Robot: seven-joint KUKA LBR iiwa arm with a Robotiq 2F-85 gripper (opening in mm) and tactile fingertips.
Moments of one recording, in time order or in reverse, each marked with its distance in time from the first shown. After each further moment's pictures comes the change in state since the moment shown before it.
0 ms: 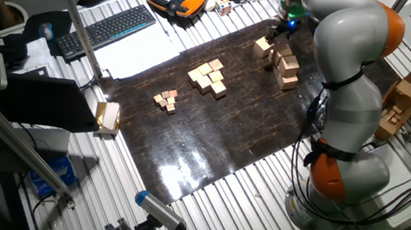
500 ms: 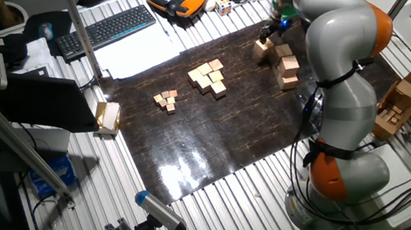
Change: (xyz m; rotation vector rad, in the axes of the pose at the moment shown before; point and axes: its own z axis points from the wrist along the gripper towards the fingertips) arm -0.023 0.007 0.027 0.015 -0.045 -0.067
